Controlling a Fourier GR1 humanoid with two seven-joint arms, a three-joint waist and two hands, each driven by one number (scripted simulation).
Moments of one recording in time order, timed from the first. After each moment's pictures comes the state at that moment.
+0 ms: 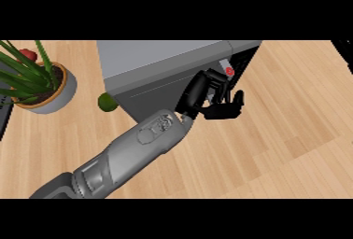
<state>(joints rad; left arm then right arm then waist) -1.00 0.03 -0.79 -0.85 0.62 0.49 -0.29 -0.51 -0.53 -0.19 -1.34 -0.65 0.77 -0.23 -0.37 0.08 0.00</state>
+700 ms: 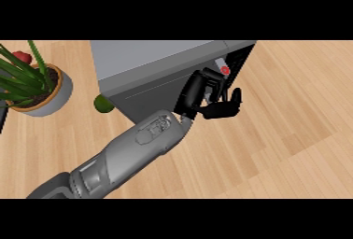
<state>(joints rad) -0.99 0.04 -0.82 -0.87 0.67 0.58 -0.32 -0.58 -0.60 -0.21 -1.31 -0.69 0.79 -0.18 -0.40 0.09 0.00</state>
